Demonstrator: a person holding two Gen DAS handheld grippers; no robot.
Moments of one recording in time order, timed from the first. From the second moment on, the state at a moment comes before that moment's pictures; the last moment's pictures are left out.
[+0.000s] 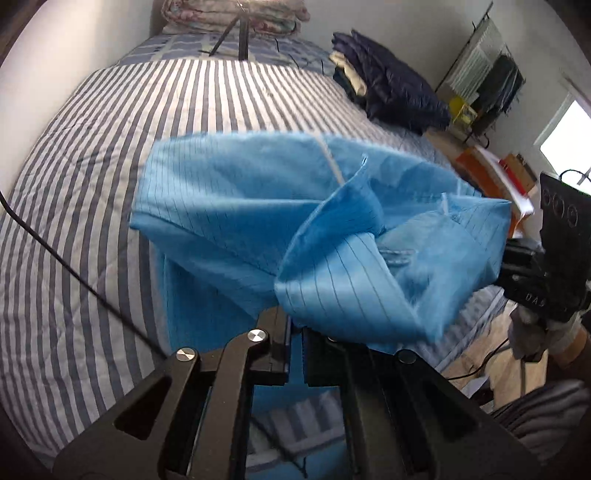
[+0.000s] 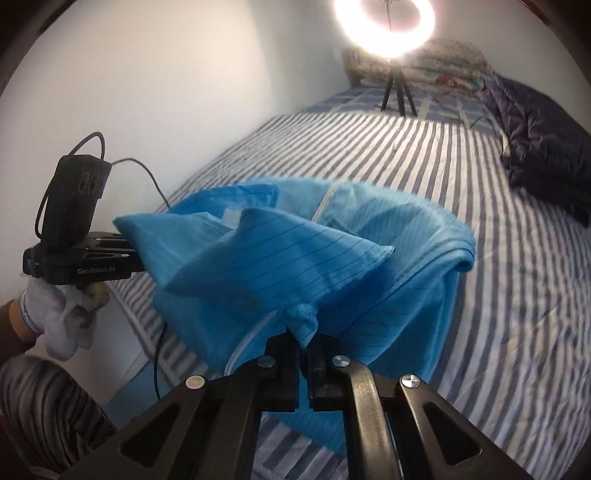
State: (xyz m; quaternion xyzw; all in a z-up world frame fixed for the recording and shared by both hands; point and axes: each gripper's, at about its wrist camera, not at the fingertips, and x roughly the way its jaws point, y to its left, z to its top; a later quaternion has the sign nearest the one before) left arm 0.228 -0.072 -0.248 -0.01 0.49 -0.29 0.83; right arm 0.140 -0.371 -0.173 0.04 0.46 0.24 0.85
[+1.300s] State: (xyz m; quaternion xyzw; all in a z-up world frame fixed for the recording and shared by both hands) left arm 0.273 0.039 -0.280 -0.33 0.51 -0.23 0.76; right arm 0.146 -0.441 -0.220 0.32 0.46 0.28 0.78
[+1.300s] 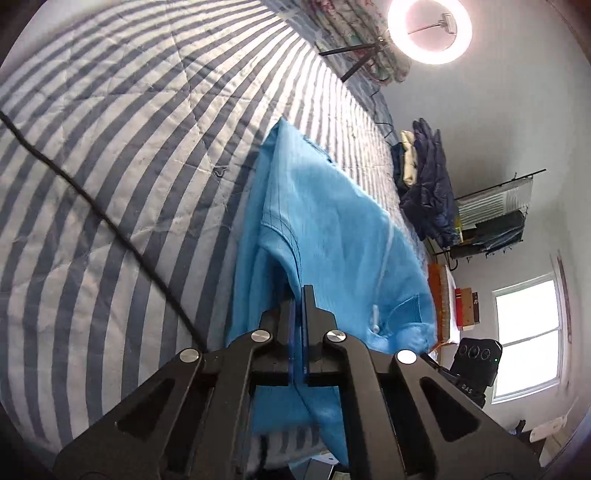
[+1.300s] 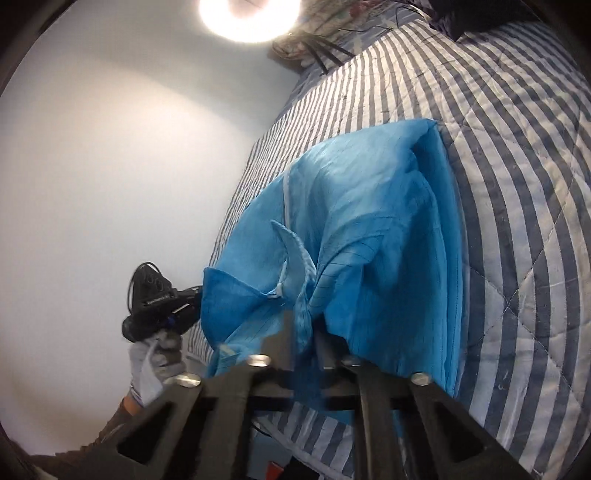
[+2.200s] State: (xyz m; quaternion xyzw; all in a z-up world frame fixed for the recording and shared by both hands) left arm 0.309 0.024 -0.285 -0.33 0.52 -0.21 0.76; right arm 0.210 -0.476 -0.238 0.41 0.46 0.23 0.75
